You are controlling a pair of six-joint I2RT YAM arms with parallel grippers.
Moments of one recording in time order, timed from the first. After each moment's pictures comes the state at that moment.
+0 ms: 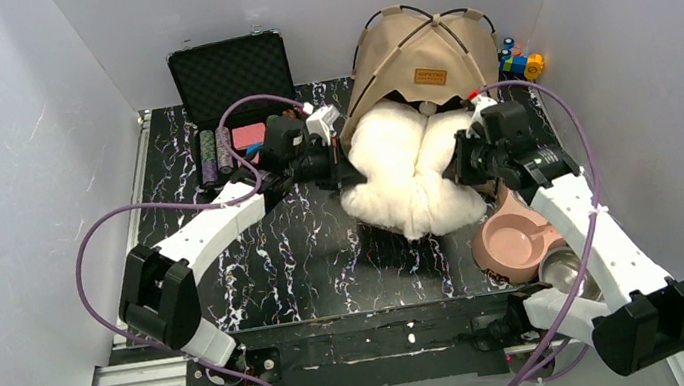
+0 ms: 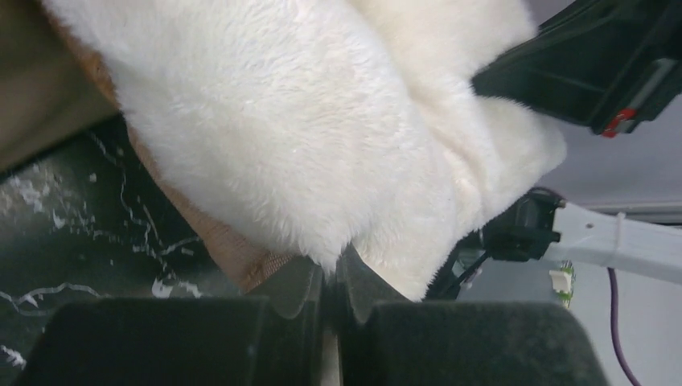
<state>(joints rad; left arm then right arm) -0.59 1.55 1.15 -0.15 0.59 -0.46 0.29 1.05 1.01 -0.71 -0.18 0.34</state>
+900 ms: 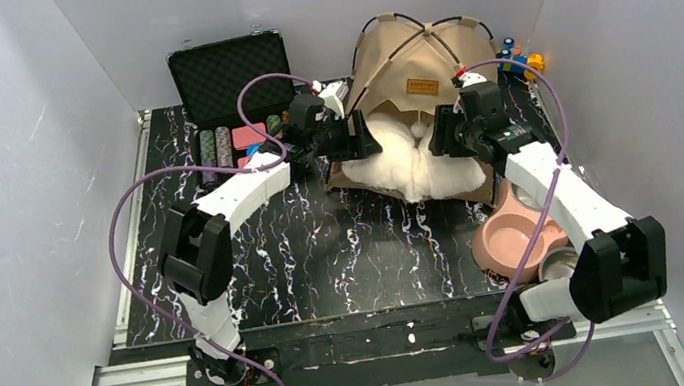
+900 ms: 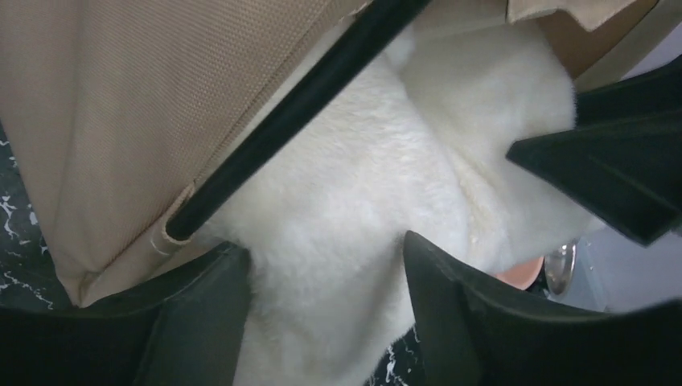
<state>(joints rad) -0.59 1.86 1.45 -0.11 0.38 -0.47 0.29 1.35 1.12 -0.46 0.02 0.33</state>
